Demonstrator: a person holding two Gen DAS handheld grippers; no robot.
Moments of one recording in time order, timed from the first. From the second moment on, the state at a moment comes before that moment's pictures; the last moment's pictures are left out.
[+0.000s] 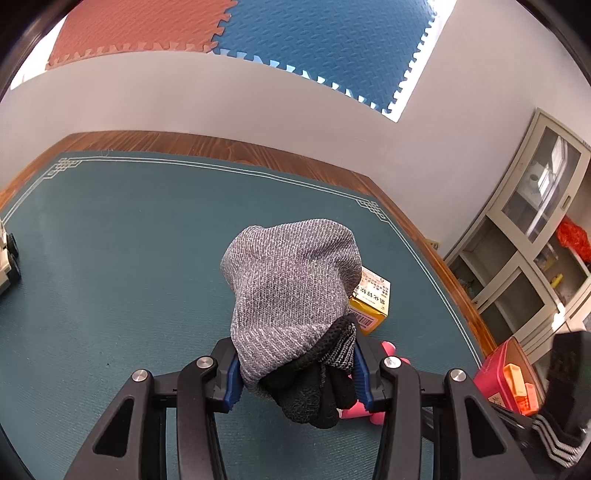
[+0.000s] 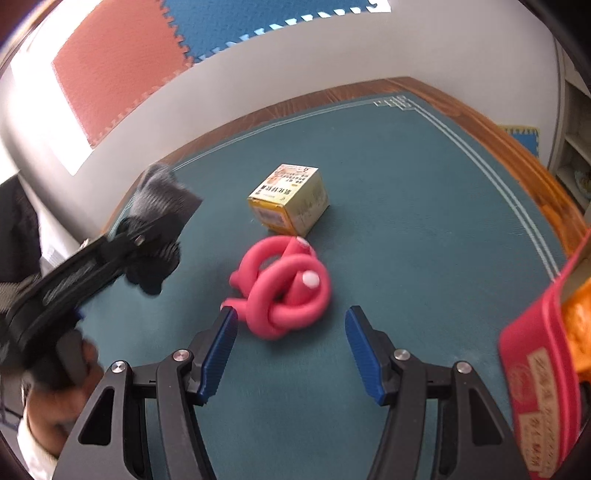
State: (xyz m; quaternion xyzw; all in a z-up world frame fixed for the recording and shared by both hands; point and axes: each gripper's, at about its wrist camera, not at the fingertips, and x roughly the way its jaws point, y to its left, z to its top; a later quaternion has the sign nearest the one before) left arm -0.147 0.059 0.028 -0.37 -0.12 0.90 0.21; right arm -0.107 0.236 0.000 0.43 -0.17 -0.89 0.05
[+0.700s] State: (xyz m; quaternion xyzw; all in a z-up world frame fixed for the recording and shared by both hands) left arm -0.145 0.062 0.026 -0.38 -0.11 0.89 0.22; right arm -0.067 0.234 0.020 0.38 -0.16 -0.91 0.04
